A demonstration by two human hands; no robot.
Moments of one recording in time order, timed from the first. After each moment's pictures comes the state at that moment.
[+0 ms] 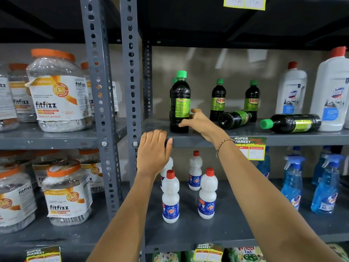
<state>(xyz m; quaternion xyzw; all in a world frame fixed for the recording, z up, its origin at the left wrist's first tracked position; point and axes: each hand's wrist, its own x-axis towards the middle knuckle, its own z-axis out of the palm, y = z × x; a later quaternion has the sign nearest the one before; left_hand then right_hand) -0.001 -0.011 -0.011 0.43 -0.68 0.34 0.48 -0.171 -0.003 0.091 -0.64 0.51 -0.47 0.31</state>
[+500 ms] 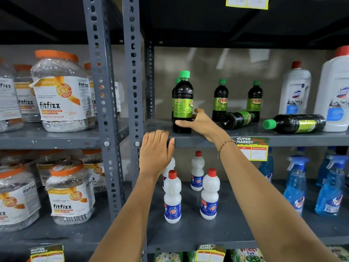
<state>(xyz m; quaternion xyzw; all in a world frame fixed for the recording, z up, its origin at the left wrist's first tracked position) -0.002 -0.008 -0.010 0.44 -0.68 0.33 0.48 -0.172 -0.006 0.087 -0.66 0.52 -0.47 0.27</state>
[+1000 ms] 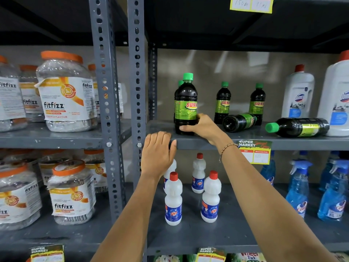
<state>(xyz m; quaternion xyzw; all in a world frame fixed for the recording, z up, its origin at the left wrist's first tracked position) -0.003 -0.008 -0.011 0.44 -0.68 0.33 0.48 -0.172 -0.003 0.086 -0.68 0.52 -0.46 0.23</state>
